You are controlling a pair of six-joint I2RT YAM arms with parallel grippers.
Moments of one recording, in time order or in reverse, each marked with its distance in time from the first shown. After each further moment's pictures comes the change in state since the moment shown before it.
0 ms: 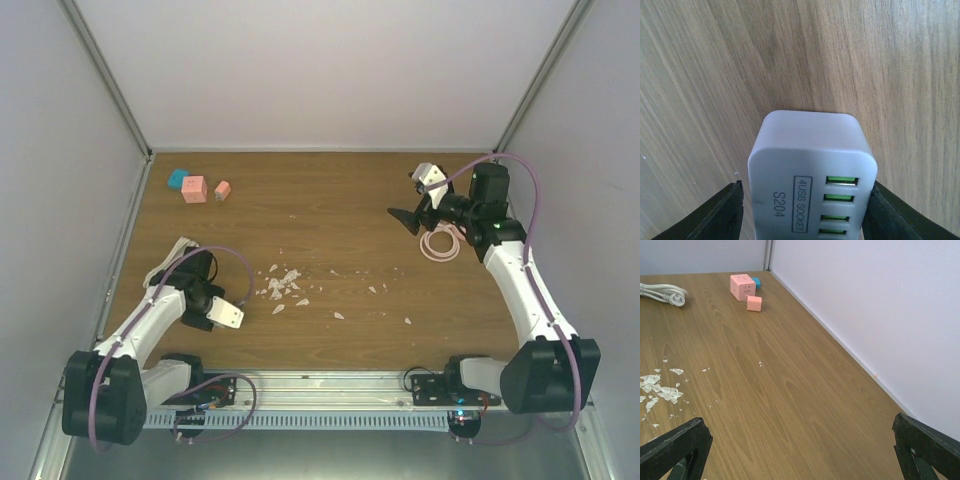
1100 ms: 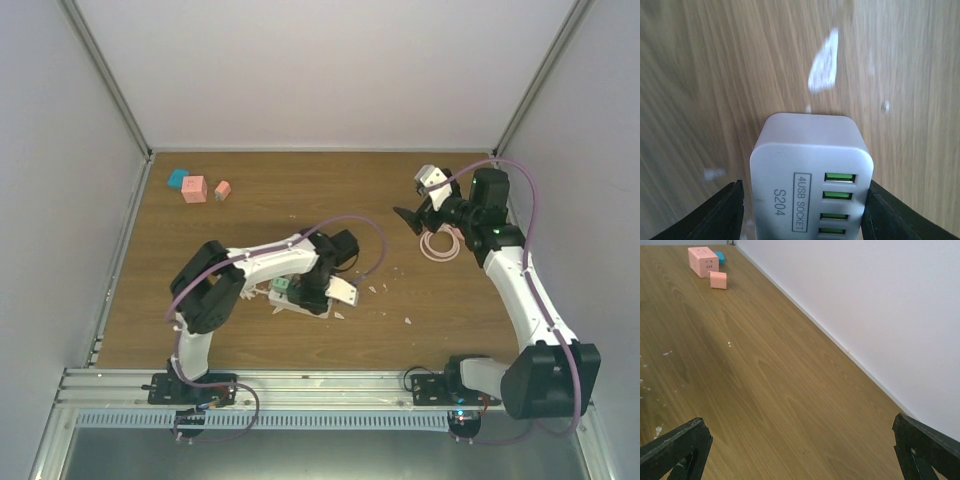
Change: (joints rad) left arm -0.769 0.845 0.818 -0.147 0.053 -0.810; right arm -0.002 -0.027 -0.053 0.035 0.153 0.002
